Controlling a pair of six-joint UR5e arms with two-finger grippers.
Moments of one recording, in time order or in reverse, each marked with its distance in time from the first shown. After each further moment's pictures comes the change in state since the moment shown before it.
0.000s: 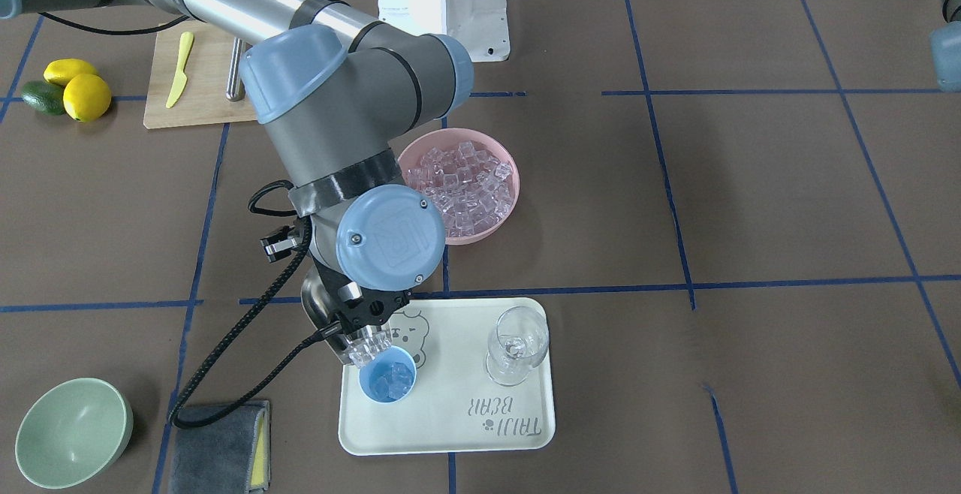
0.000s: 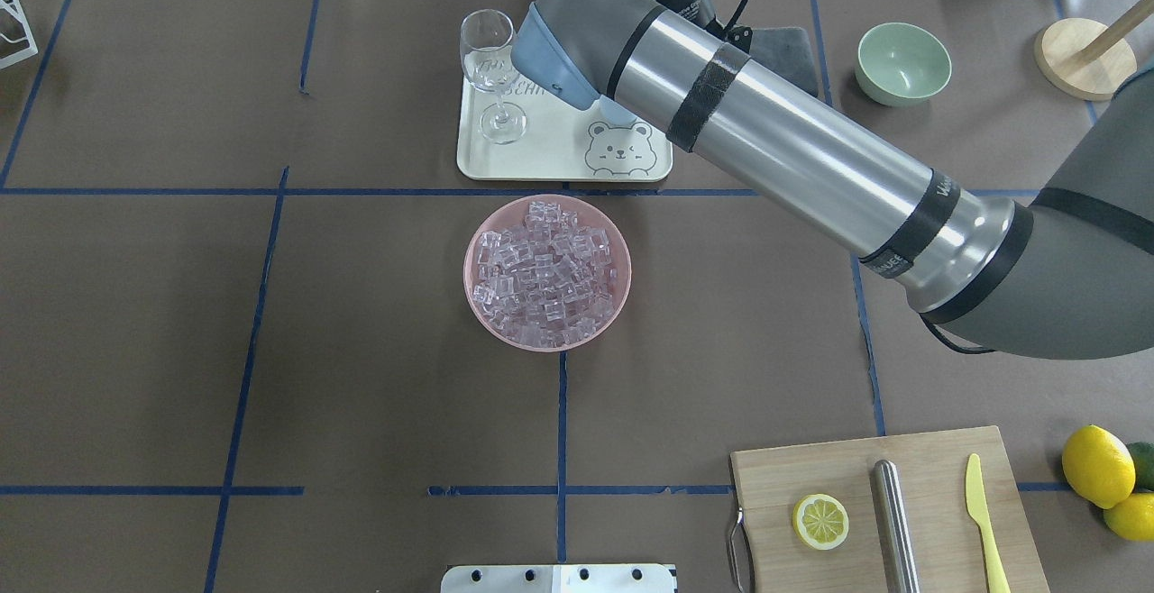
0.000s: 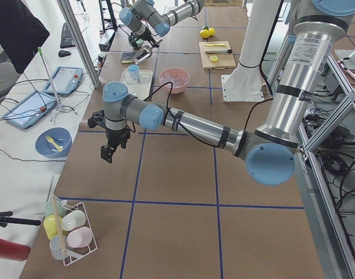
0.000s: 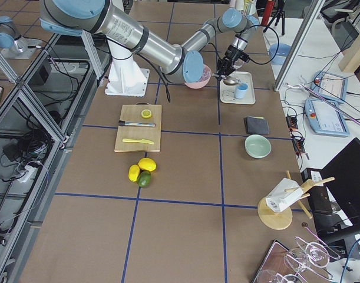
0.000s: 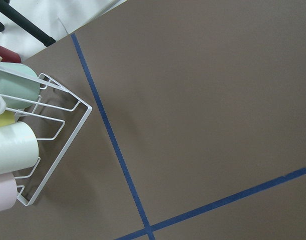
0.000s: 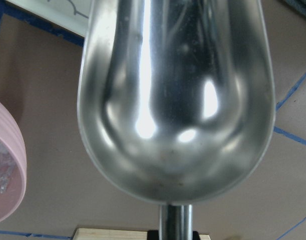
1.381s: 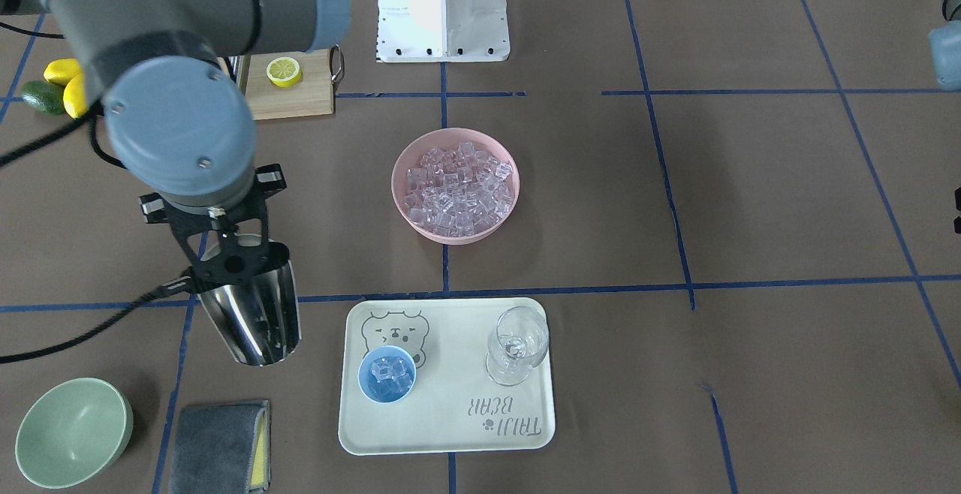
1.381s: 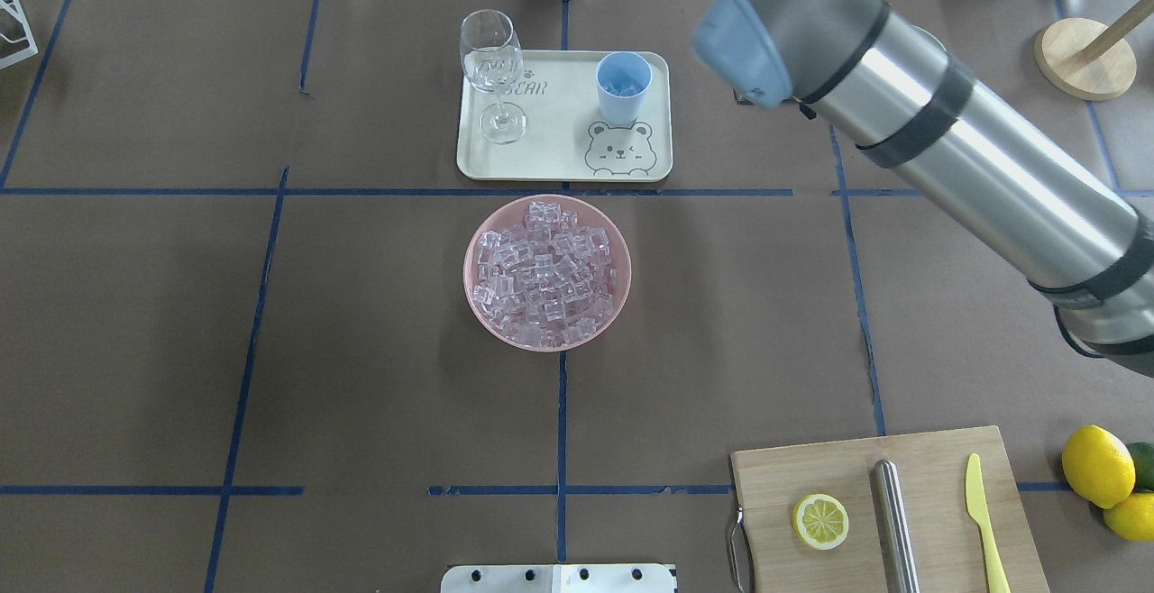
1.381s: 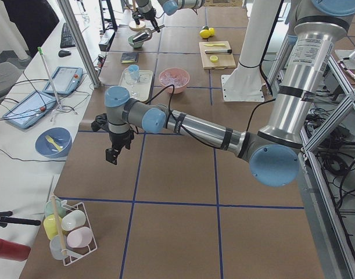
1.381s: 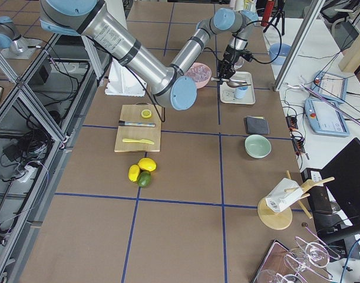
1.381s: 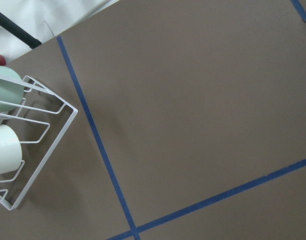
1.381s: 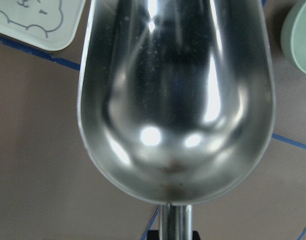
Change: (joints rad) left arm 0.000 0.056 -0.003 -0.002 -0.063 0.000; right arm 0.148 -0.350 0.588 -0.036 0.049 0.088
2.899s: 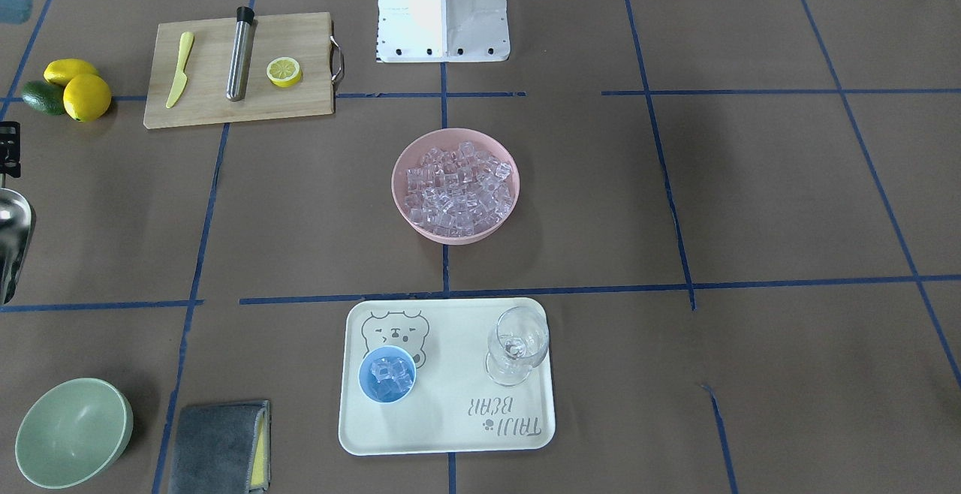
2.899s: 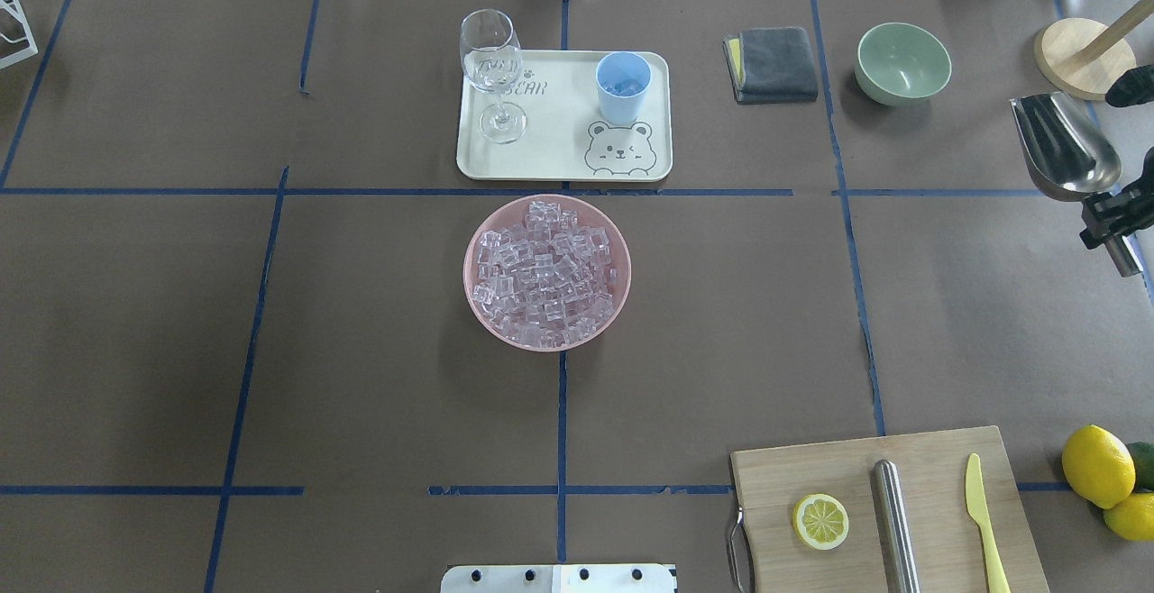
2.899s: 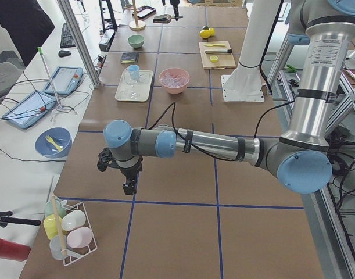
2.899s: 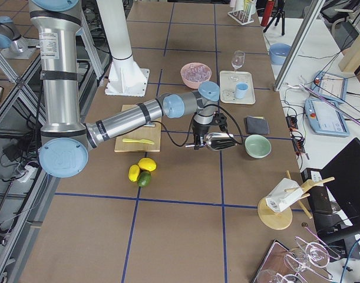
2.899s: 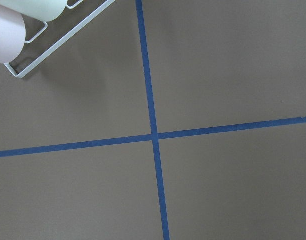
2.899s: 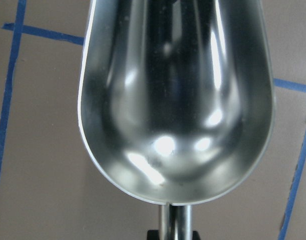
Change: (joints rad) left arm -0.152 0.078 0.057 0.153 -0.166 0.006; right arm 0.164 -0.912 0.361 0.758 0.108 0.167
